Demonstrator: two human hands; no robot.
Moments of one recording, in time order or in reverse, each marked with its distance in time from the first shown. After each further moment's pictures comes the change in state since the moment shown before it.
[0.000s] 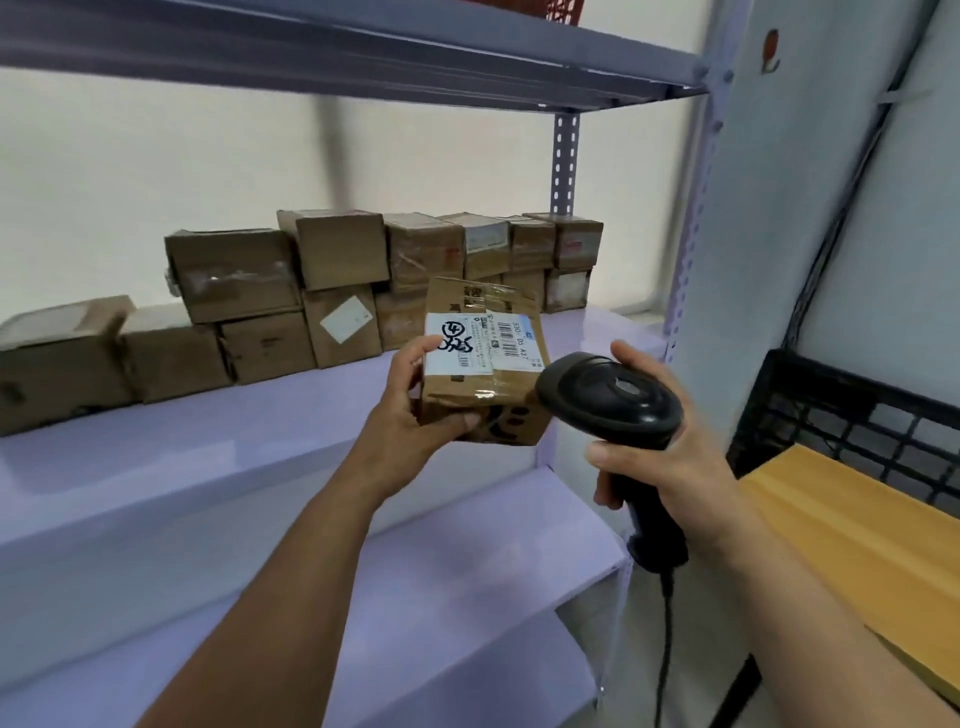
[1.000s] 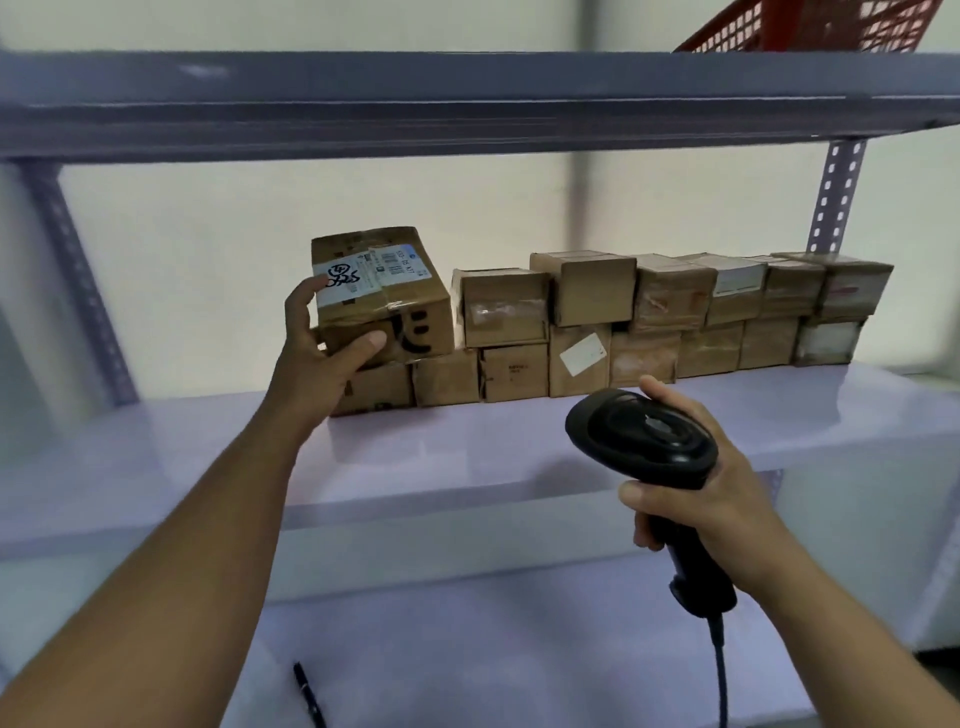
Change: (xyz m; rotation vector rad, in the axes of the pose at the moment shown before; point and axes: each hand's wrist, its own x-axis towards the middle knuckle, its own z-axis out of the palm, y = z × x) left_hand -0.052 0.043 -0.264 0.234 0.667 -0.014; right_hand 0.045 -0.005 0.165 0.017 -0.296 -0.054
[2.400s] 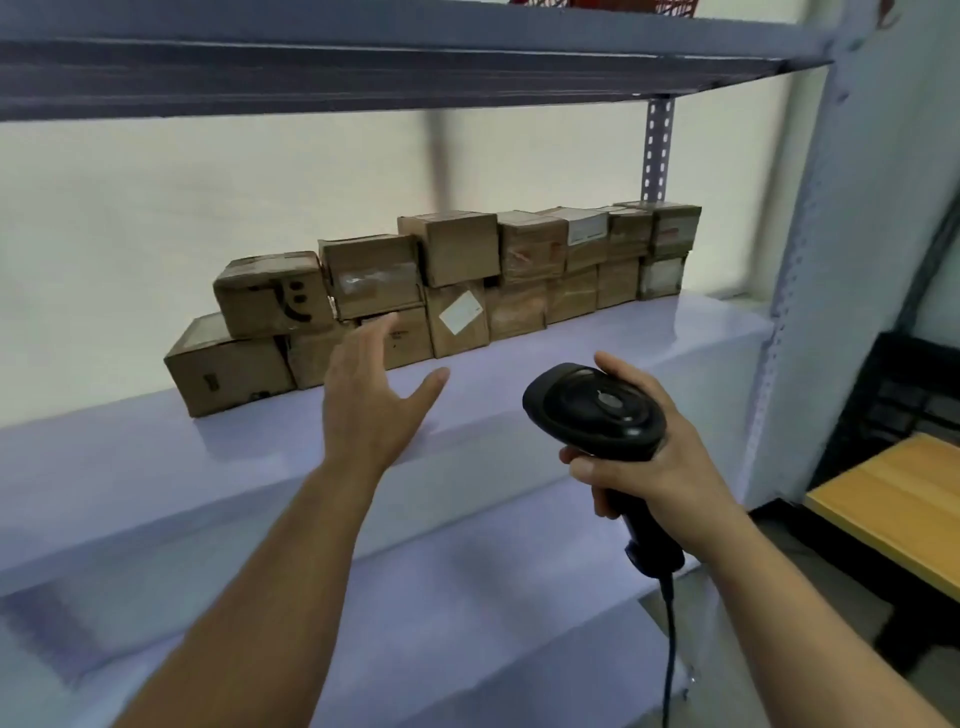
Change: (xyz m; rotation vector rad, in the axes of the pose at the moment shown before) left_hand -0.082 -0.008 0.133 0.392 -0.148 0.321; right_hand -0.079 -0.004 -0.036 -0.029 0.214 0.045
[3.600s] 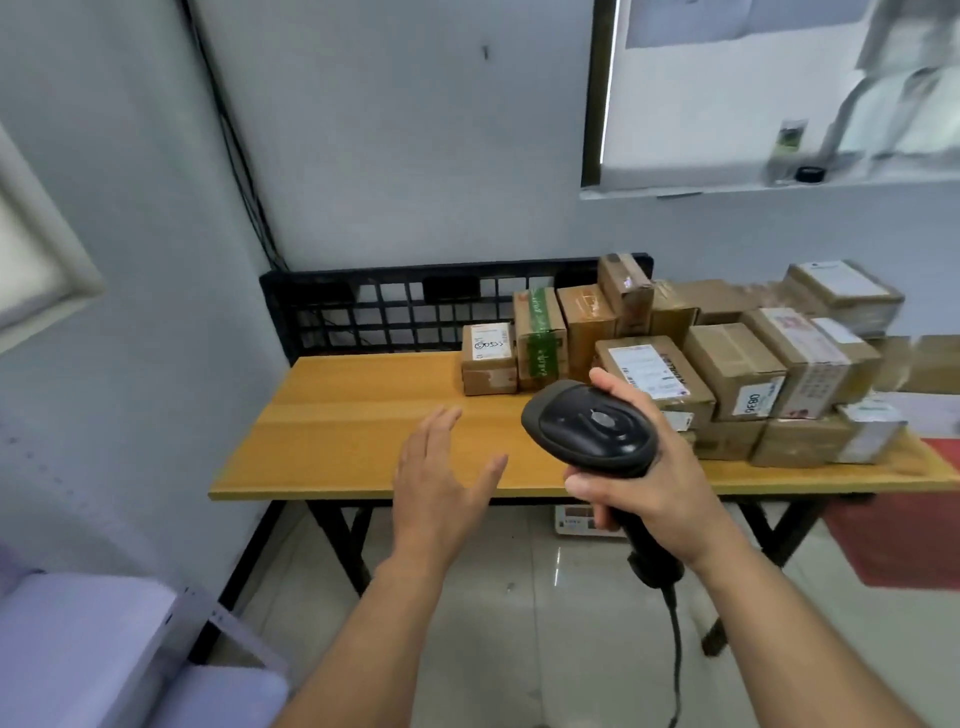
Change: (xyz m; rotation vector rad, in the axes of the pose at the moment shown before) left_hand -0.315 0.489 0.359 -0.621 -0.977 0.422; right_hand -0.391 -0.037 -0.402 -0.319 1.009 0.226
